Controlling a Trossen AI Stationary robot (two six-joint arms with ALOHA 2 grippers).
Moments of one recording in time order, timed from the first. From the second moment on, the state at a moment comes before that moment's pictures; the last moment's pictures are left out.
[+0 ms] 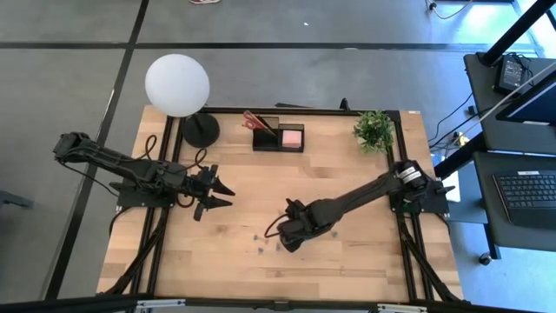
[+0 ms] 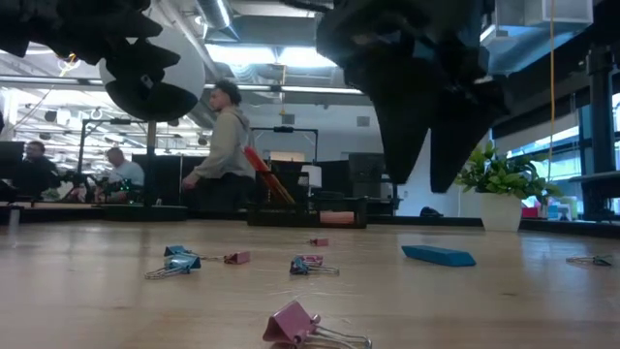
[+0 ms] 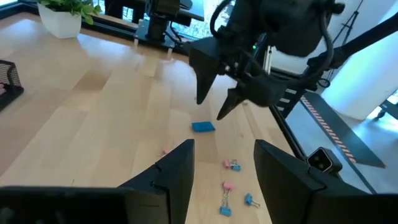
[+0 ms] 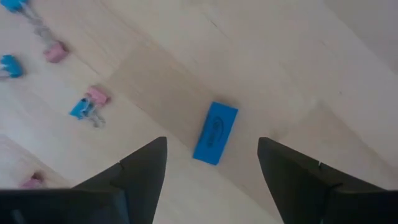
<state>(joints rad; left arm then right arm) -0.24 0.68 0.30 0.15 -0.06 -0.36 0.38 2.04 1.58 -0.97 0.08 1.25</state>
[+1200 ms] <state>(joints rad) -0.24 0.68 0.30 0.15 -0.06 -0.36 0.38 2.19 1.59 -0.94 -0.02 1.27</state>
